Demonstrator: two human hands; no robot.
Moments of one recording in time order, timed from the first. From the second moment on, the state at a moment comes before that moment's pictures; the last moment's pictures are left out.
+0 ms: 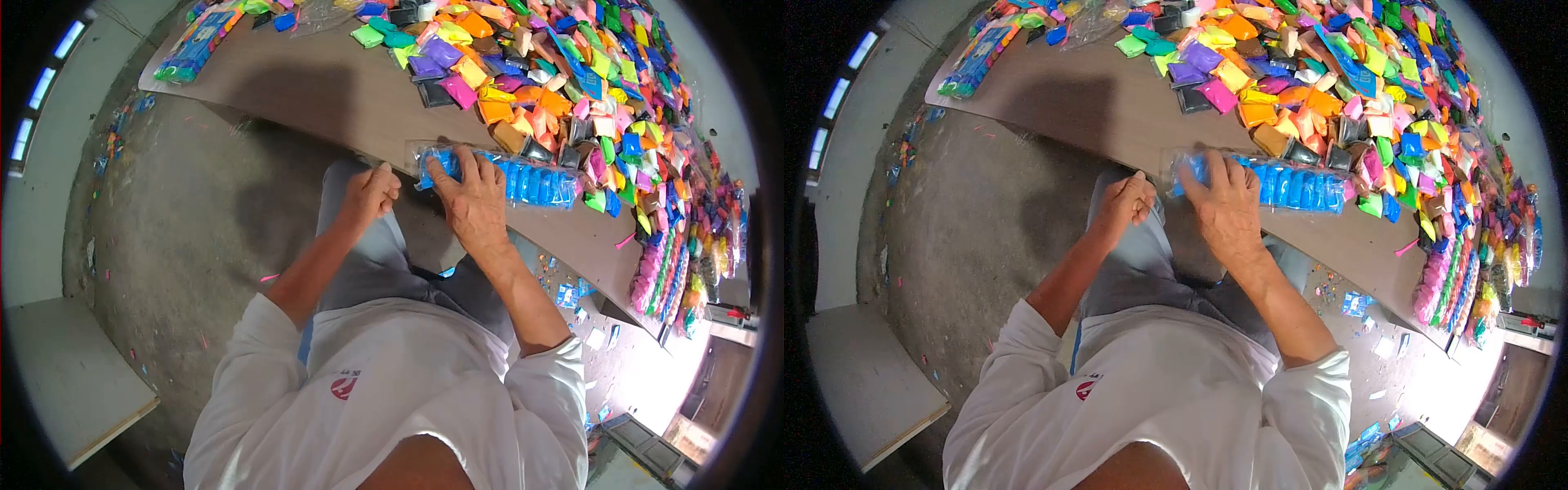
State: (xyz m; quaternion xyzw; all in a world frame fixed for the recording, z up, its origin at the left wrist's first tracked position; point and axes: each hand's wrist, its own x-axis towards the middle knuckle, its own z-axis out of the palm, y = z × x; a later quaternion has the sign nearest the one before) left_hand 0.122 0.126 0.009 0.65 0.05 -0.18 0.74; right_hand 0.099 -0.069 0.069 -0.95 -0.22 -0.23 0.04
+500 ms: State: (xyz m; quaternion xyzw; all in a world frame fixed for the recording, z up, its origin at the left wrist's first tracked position) left_hand 0.128 0.089 0.022 0.73 0.00 -0.11 0.68; right_hand 0.099 -0.070 0.065 -0.94 -0.21 -0.25 0.06
